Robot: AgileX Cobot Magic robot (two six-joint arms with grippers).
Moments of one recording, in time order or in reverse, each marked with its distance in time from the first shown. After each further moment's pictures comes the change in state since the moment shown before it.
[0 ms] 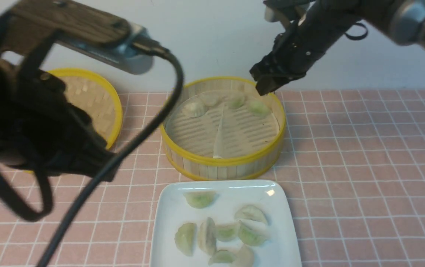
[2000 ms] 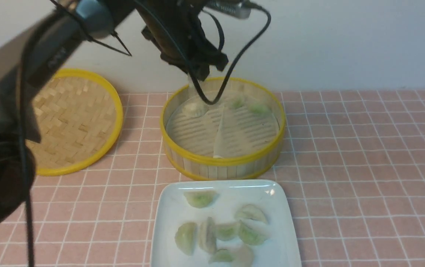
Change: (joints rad) right arm -0.281 -1.370 1.271 0.025 -0.054 0.183; left arm 0.269 0.990 -0.932 -0.241 -0.003 0.389
